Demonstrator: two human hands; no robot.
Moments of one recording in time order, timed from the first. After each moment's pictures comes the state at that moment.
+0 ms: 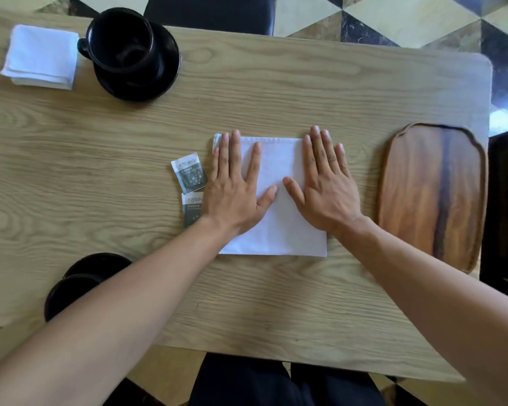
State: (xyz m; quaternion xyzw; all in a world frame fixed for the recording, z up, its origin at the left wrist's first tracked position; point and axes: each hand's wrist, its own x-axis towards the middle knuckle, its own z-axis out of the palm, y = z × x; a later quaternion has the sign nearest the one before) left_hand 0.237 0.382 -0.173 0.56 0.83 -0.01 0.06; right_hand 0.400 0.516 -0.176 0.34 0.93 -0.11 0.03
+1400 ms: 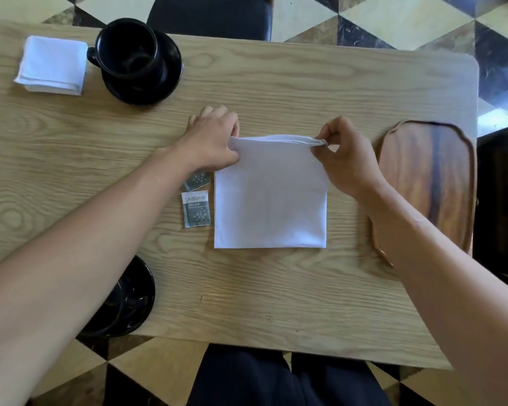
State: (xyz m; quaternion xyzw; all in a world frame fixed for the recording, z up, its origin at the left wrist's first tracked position) left_hand 0.149 0.434 -0.104 0.53 0.81 0.04 0.26; right_hand 0.390 0.555 -0.105 0.46 0.74 -0.47 -0.13
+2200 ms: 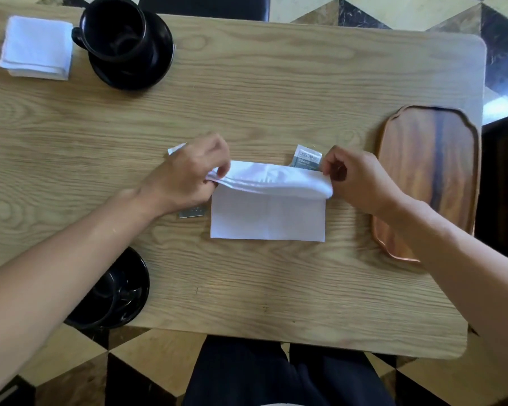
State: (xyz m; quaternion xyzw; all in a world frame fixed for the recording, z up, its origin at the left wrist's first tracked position) left_hand 0.171 0.354 -0.087 0.69 0.65 0.23 0.22; right_hand 0.447 0.550 -0.122 0.32 0.86 -0.40 -0.02
